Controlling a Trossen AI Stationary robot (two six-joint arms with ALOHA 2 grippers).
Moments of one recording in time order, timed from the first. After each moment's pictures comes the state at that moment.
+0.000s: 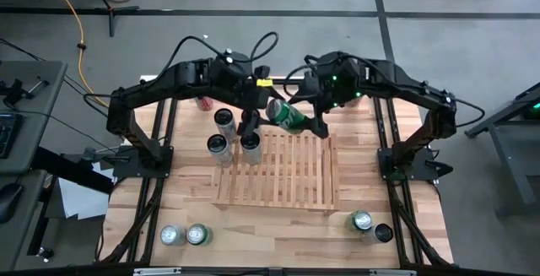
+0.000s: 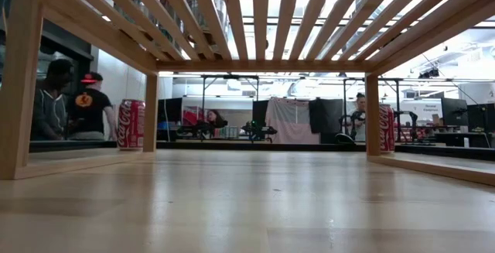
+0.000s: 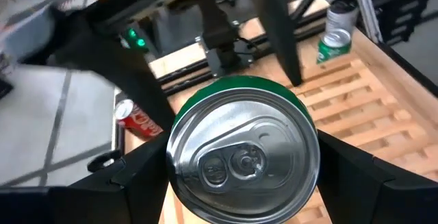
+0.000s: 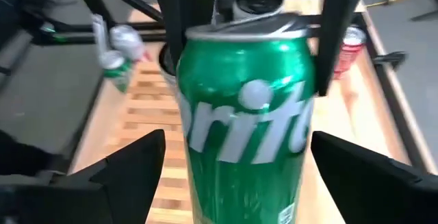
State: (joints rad) left arm 0.13 1.66 2.02 -0.91 0.14 0.47; right arm -0.14 1.58 1.98 -1.05 -0.23 -0.06
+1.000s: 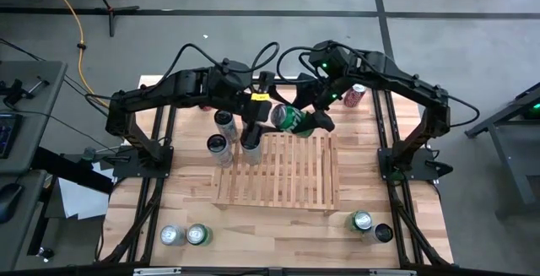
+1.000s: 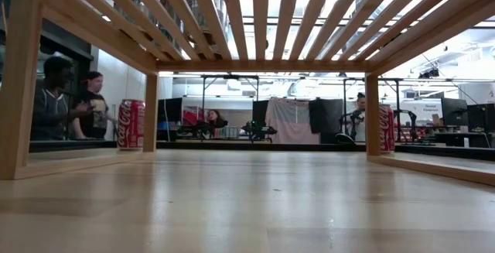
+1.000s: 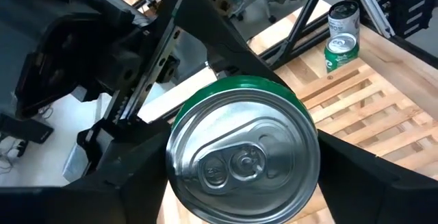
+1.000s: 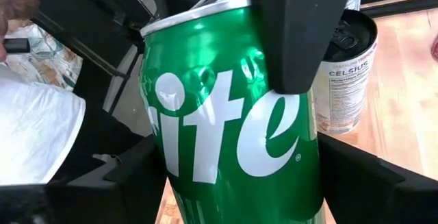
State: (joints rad) left arm 0.07 1.66 2.02 -0.82 0.04 0.60; right arm -0.24 1.62 1.98 -1.08 -0.66 0.00
